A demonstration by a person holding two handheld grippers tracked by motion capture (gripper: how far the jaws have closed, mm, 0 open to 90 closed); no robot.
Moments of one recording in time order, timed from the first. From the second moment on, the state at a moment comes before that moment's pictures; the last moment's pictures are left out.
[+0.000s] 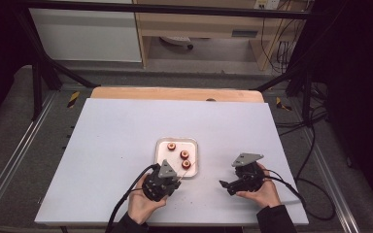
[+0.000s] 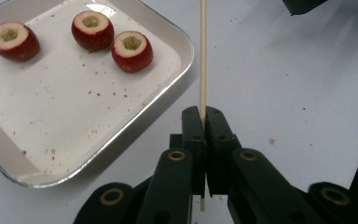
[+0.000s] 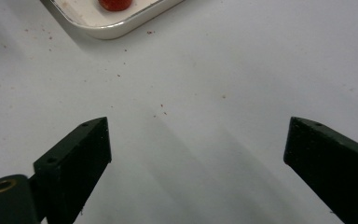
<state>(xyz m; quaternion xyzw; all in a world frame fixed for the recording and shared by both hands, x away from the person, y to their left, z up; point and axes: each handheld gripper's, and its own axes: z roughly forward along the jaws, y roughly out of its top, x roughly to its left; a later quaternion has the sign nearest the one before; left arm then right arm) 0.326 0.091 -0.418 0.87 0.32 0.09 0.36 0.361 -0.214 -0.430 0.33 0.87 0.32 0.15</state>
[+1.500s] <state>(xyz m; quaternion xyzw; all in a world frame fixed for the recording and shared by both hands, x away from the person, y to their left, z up) 0.311 0.153 -0.438 0.82 0.38 0.11 0.40 0.401 -0.127 -0.401 0.43 0.83 0.34 0.07</state>
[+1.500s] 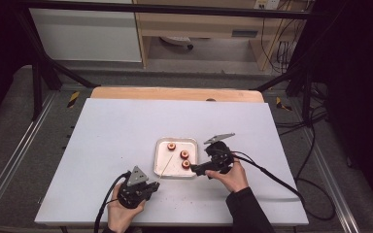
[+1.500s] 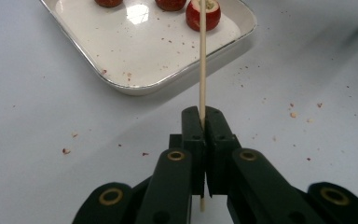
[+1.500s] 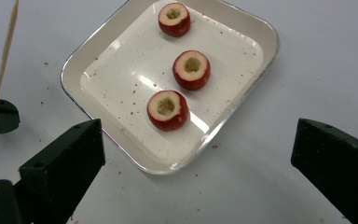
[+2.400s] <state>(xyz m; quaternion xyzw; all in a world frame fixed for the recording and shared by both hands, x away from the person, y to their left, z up) 0.309 0.158 -0.442 0.83 0.38 0.11 0.40 0.427 -0.070 -0.415 0.43 0.86 0.26 0.04</state>
